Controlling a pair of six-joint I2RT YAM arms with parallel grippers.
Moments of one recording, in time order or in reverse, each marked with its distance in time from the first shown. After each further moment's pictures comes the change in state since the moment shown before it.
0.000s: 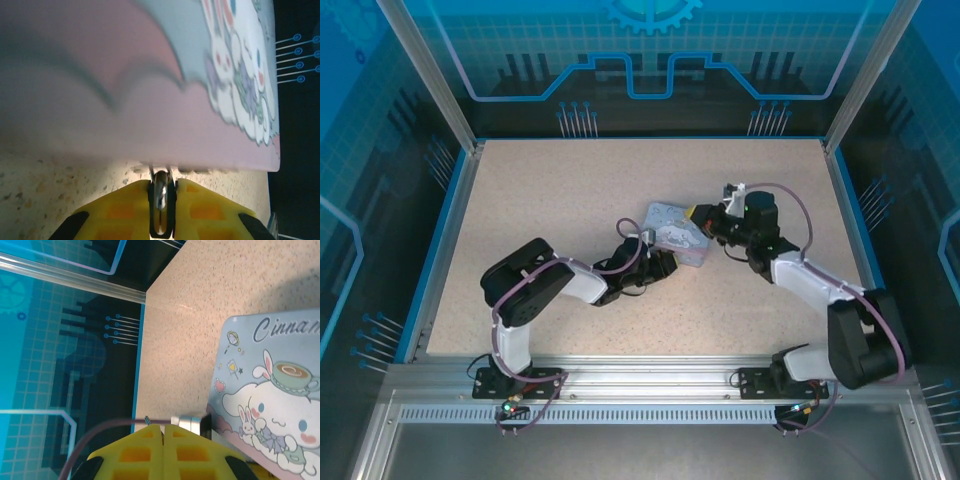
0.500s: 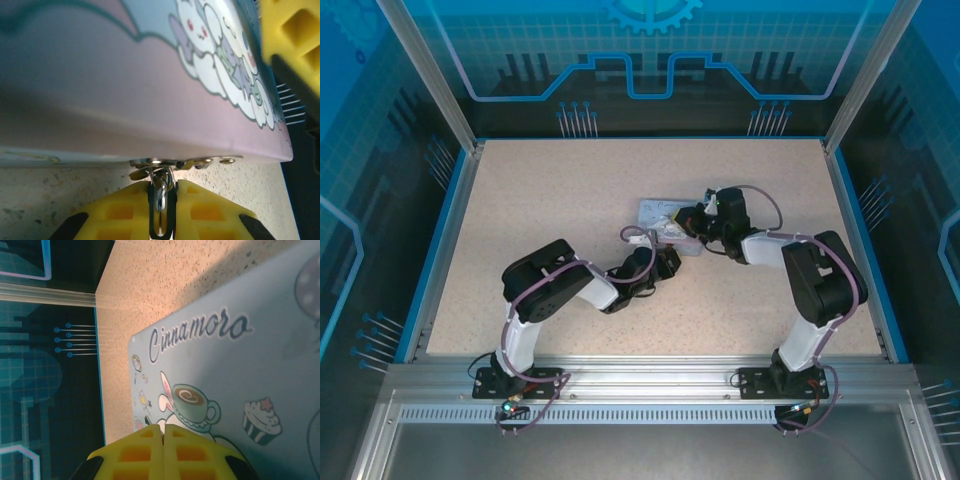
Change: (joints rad) left arm -0.071 0.112 0.024 0.165 -0.273 0.022; right arm 0.039 0.412 0.168 0.093 0.080 0.039
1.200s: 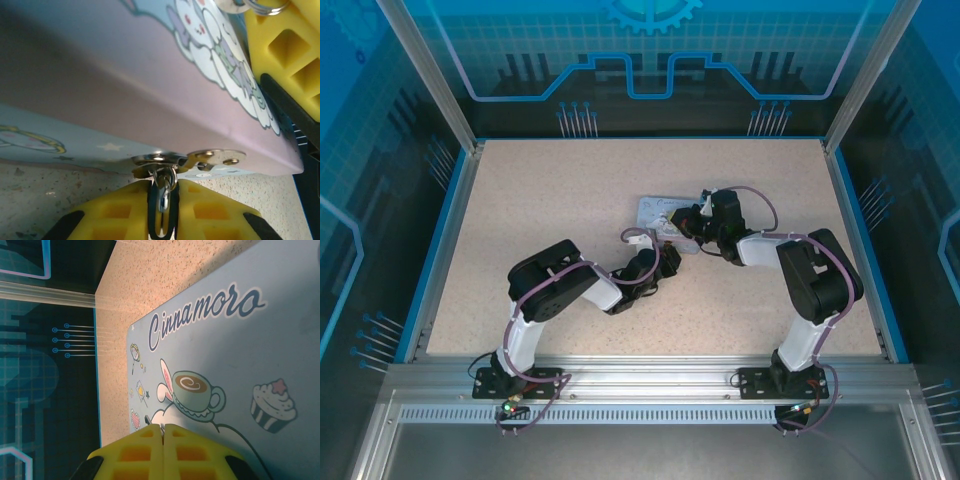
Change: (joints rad) left arm -0.026 0.043 0.028 0.023 -0.150 0.013; right arm 0.041 0.043 -0.003 0.061 0.047 0.002
